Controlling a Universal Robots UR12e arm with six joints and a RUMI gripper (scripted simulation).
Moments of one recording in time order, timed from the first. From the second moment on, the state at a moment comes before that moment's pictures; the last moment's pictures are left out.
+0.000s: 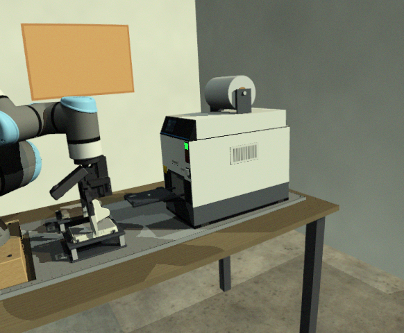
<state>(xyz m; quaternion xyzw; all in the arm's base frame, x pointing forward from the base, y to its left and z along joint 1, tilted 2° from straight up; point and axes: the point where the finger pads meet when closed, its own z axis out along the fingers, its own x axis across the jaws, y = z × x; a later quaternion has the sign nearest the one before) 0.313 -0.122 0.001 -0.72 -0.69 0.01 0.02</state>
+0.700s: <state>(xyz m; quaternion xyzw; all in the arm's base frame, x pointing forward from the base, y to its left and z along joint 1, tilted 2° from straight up) 0.314 -0.123 0.013 -0.72 -0.69 0.01 0.02</state>
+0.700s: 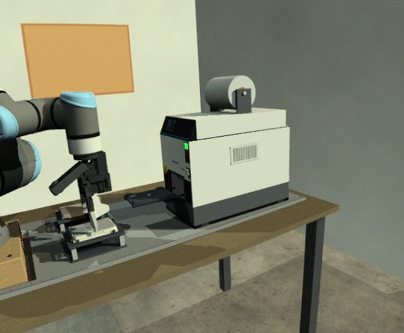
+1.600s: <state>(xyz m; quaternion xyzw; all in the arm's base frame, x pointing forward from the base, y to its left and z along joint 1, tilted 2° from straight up) 0.316 -0.125 0.041 -0.72 -0.69 0.01 0.01</state>
